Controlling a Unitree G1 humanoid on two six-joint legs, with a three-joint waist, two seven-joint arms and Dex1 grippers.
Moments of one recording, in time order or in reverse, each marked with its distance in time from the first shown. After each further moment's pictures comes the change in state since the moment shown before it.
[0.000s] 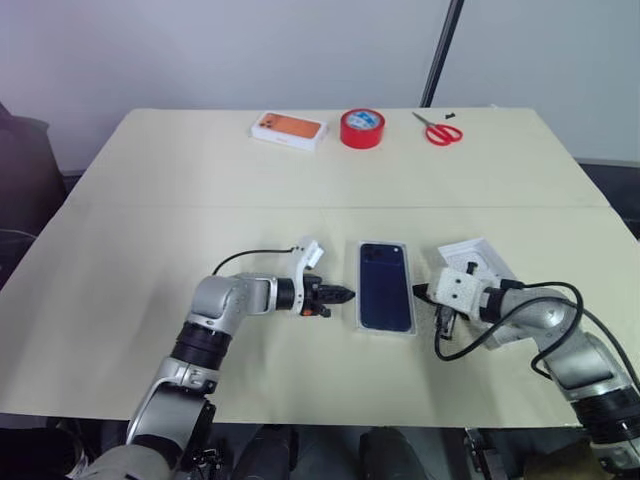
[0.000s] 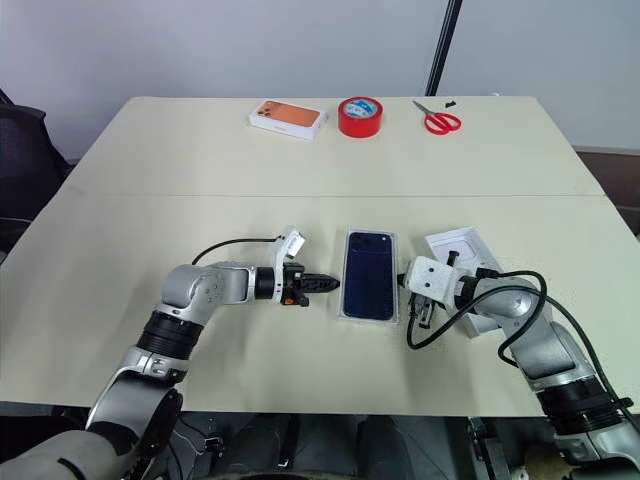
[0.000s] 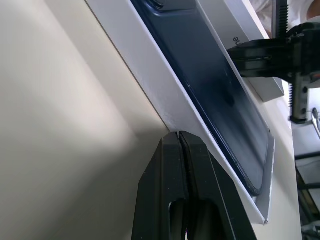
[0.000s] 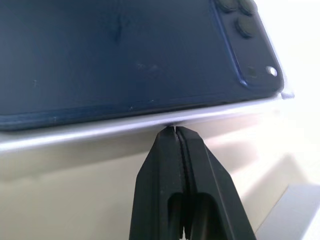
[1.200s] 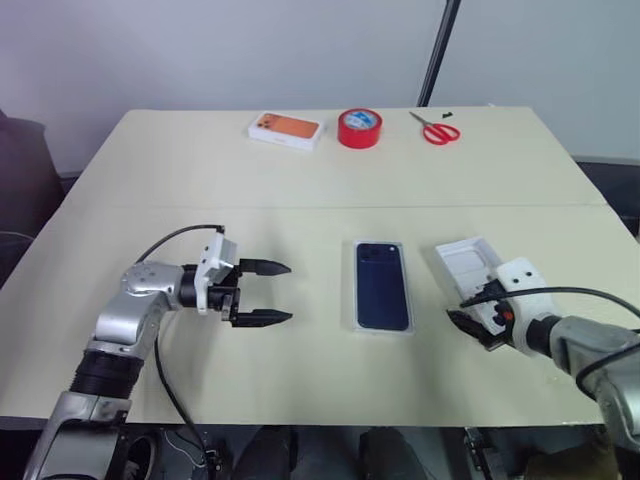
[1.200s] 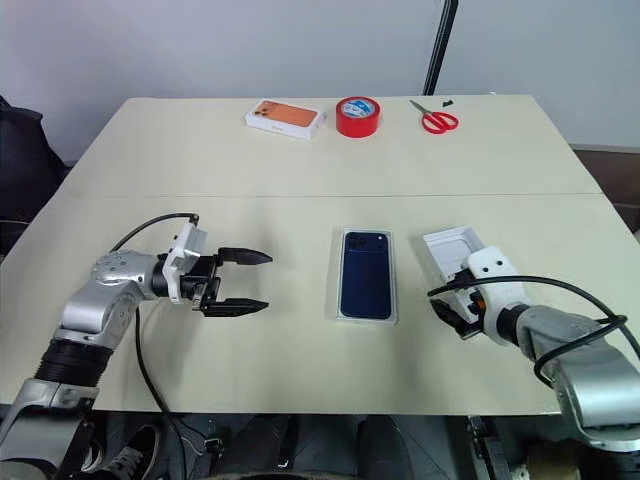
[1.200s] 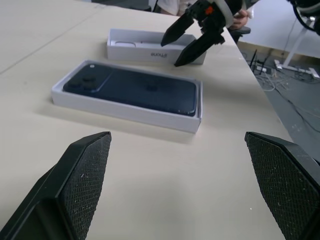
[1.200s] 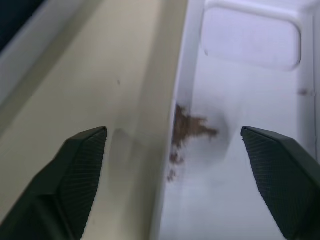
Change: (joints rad) left arm 0.214 0.356 0.085 -0.081 0.085 -0.828 -0.653; right arm 0.191 0.006 -0.318 -0.479 0.295 1.061 -0.344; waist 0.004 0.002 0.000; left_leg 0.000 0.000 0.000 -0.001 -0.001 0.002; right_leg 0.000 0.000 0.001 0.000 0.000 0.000
